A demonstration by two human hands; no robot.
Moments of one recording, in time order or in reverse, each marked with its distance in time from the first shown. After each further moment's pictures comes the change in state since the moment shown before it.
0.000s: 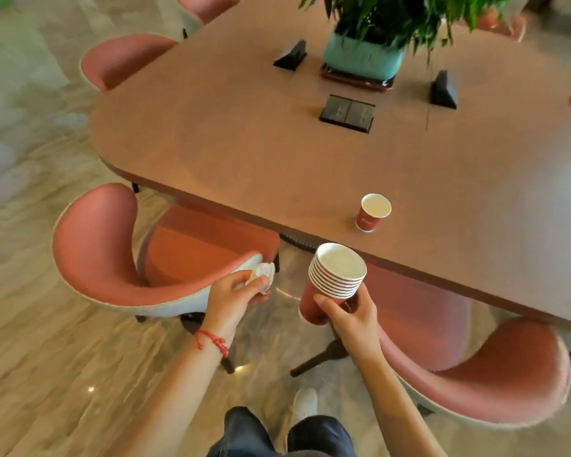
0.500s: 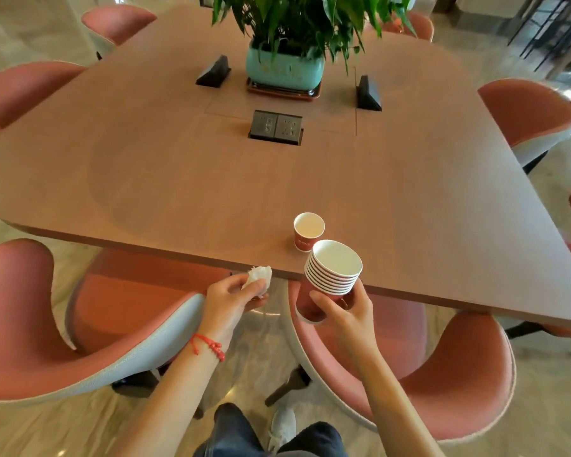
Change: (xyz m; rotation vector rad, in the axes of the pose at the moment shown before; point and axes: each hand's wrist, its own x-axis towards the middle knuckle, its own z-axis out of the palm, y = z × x) left_hand 0.055 0.009 0.124 0.050 -0.156 -0.008; right_hand 0.066 0.004 -0.095 0.038 0.226 -0.004
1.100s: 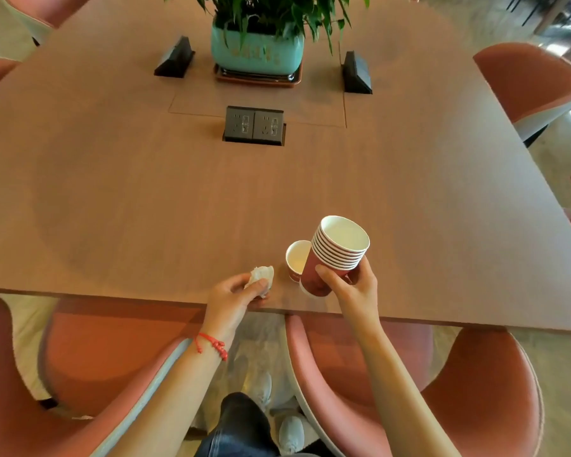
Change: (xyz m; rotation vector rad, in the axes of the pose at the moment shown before) left_hand 0.122 0.020 0.037 0.029 -0.086 -0.098; right_hand 0.137 -0.004 0.009 -0.004 0.161 -0.008
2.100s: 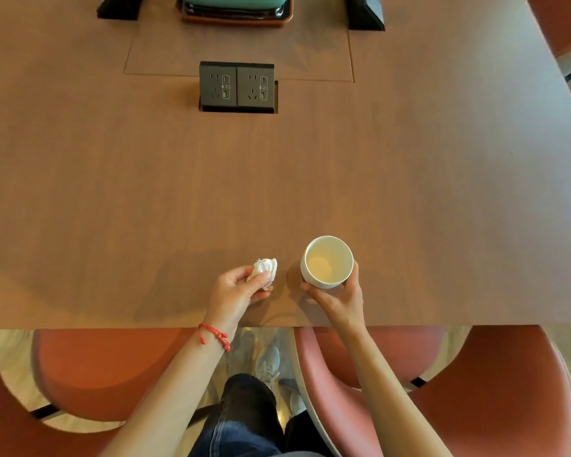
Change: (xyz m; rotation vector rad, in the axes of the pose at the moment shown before) left_hand 0.121 -0.051 -0.002 0.066 -0.075 -0.190; right_hand 0.058 0.139 0.029 -0.252 0.034 0.159
